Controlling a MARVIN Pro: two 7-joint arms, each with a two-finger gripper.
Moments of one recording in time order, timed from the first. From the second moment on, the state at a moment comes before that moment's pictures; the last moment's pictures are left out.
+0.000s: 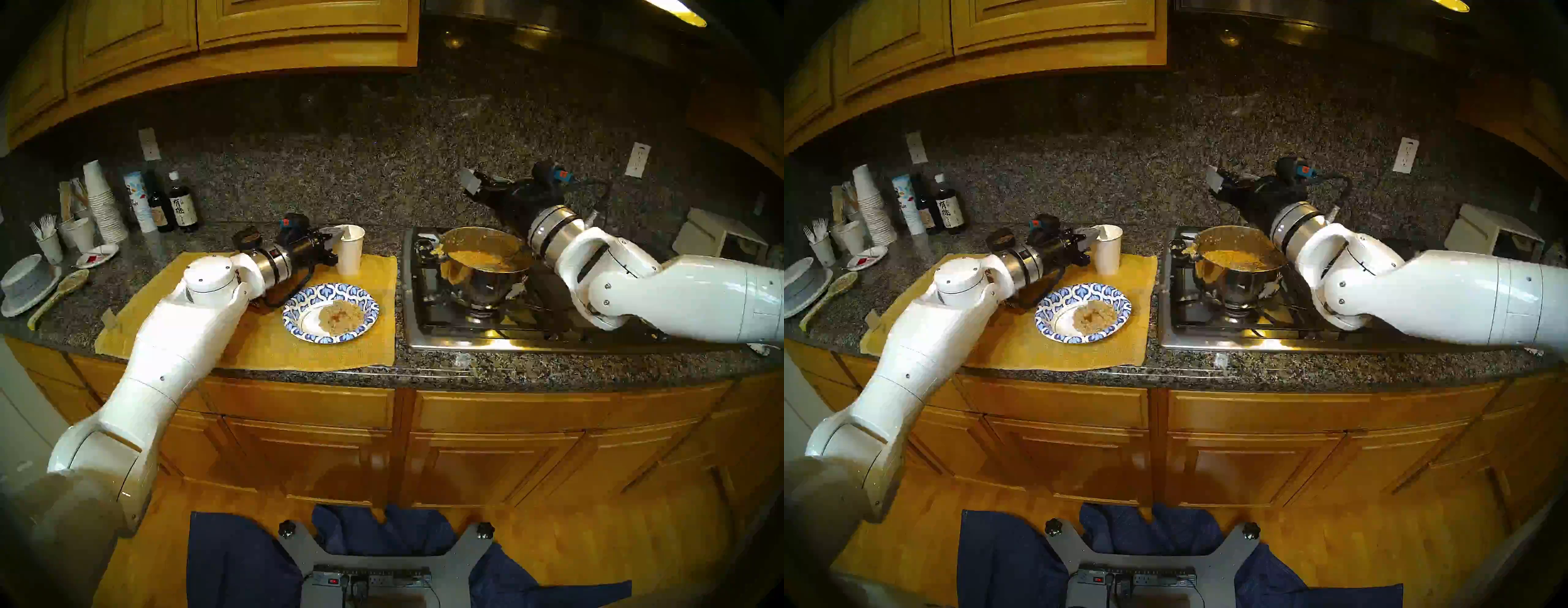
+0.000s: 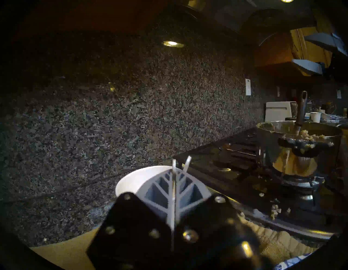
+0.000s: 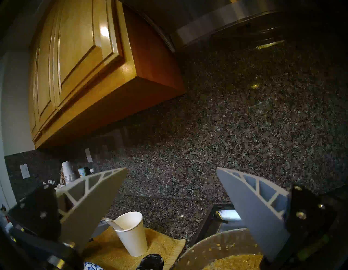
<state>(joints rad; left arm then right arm) 0.97 -1.07 -1.24 -1.23 -0.51 0.07 -0.56 0.35 -0.48 -0.67 -1.90 1.84 -0.64 -0.18</state>
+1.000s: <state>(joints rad) 0.94 -1.06 -1.28 -1.29 -0.52 0.04 -0.58 0.35 -0.48 -0.67 -1.90 1.84 -0.64 -0.18</state>
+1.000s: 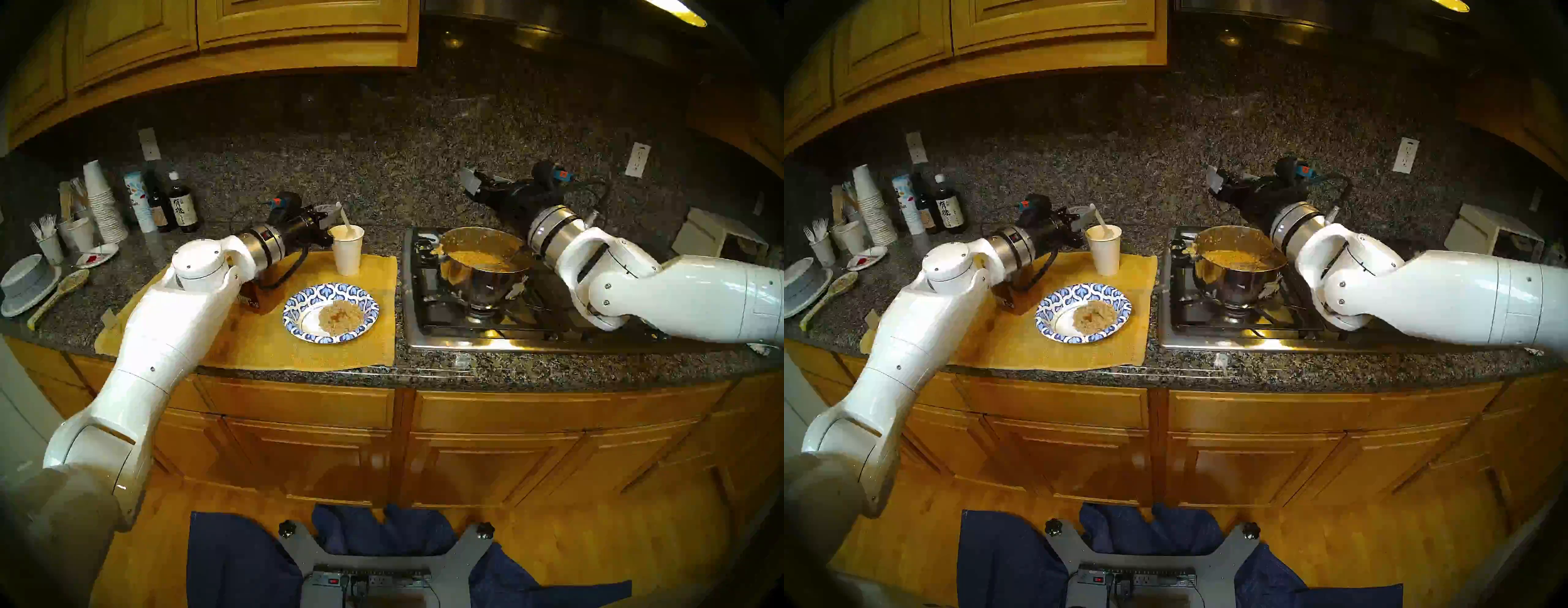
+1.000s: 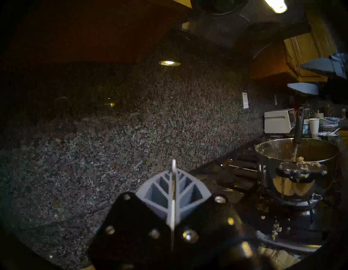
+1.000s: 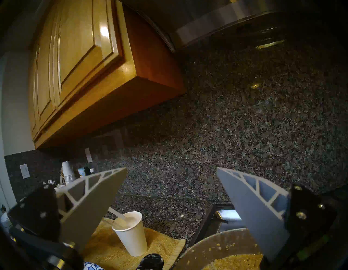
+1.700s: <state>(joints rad) 1.00 -0.98 -1.47 -1.49 -0.72 0.12 -0.71 0.35 -0.48 -0.67 -1.90 1.83 -0.64 -0.18</state>
